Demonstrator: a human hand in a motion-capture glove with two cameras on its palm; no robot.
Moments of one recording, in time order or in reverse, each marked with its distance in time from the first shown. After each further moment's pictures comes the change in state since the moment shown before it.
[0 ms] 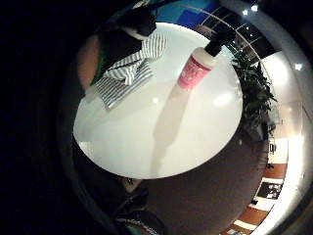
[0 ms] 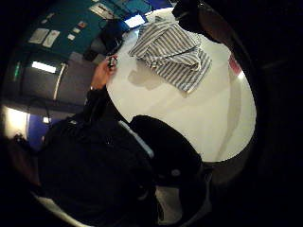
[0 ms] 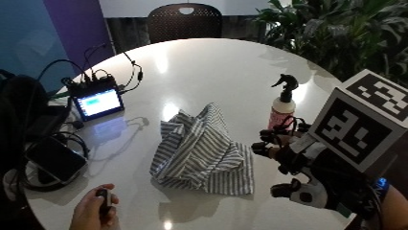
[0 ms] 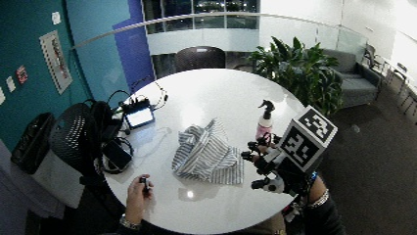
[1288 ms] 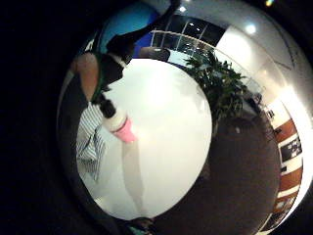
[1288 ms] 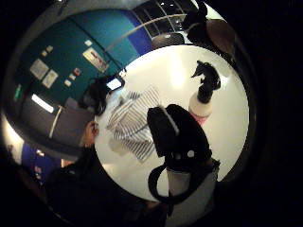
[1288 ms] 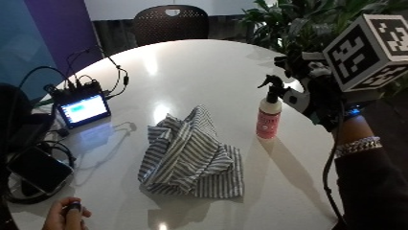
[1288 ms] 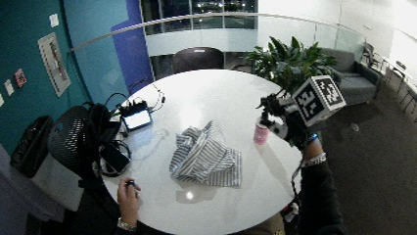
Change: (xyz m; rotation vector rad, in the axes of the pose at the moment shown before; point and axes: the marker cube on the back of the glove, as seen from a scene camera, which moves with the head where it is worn) arm 0.119 -0.093 -0.037 0.380 0.012 0.348
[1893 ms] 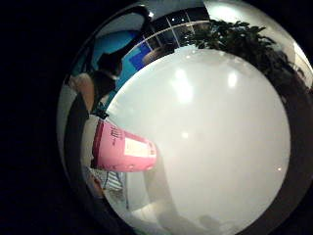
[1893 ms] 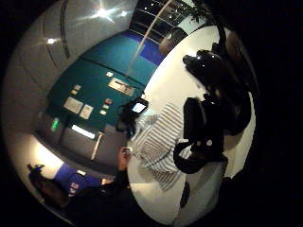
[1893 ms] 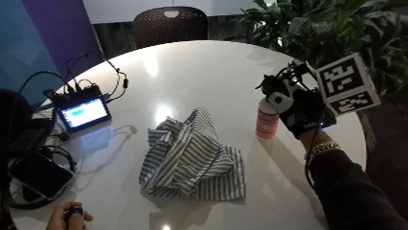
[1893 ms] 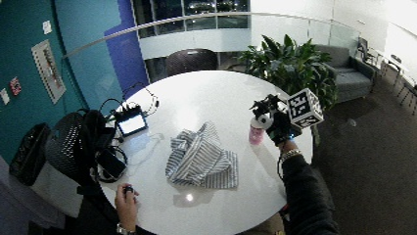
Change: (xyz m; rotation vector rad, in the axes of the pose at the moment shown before) arm 0.006 -0.014 0.088 0.048 -0.554 0.265
